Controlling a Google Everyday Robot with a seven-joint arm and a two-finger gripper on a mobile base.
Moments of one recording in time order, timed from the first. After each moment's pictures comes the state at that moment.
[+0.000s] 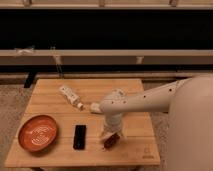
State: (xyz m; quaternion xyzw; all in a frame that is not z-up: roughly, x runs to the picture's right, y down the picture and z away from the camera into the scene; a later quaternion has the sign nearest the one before) arm 0.039 0.265 0.770 -0.32 -0.29 -0.59 0.68
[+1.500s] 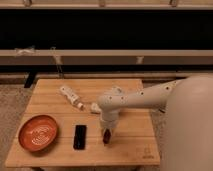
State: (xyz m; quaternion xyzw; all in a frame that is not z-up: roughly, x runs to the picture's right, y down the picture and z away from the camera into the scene) arm -0.004 0.237 0.780 -0.28 -0.32 -0.62 0.66
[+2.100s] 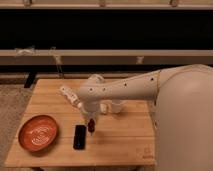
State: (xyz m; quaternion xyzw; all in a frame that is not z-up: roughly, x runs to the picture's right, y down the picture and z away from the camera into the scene) arm -0.092 0.172 0.752 -0.17 -0.33 -0.75 0.55
